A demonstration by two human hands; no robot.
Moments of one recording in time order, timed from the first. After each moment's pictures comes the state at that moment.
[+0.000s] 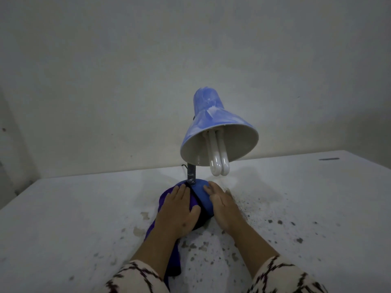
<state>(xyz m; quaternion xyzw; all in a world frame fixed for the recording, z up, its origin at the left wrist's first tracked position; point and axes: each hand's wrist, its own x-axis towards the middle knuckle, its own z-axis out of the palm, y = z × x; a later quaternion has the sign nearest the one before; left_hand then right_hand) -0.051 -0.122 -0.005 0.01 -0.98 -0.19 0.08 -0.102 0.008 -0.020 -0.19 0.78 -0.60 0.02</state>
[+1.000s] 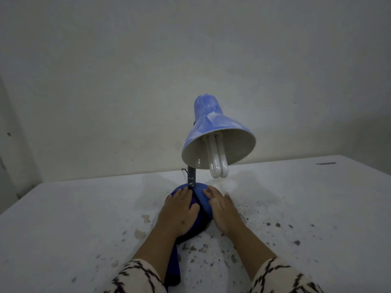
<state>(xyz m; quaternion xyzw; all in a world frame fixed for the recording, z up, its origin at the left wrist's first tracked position) -0.057 -0.123 0.000 -0.01 -0.98 -0.20 0.10 -0.097 0.010 -0.016 -0.19 0.80 -0.57 0.02</state>
